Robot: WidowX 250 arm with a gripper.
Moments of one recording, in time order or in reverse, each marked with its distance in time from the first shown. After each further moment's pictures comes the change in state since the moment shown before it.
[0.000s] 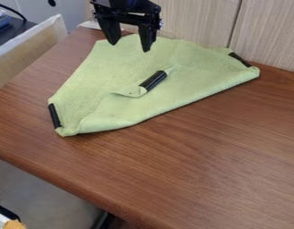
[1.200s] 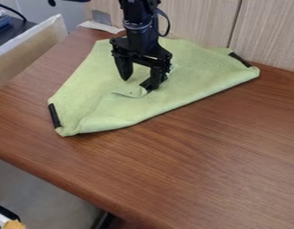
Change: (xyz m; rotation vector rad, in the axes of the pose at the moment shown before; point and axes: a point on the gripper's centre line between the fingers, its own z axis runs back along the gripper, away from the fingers) arm -0.017 -0.011 -0.073 0.034 0.141 -0.053
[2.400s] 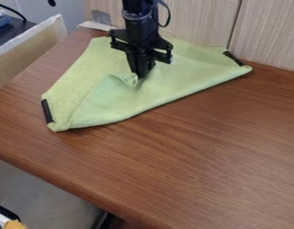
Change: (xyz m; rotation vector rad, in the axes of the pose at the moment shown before) arm 0.005 -0.005 0.028 0.001 -0.051 0.012
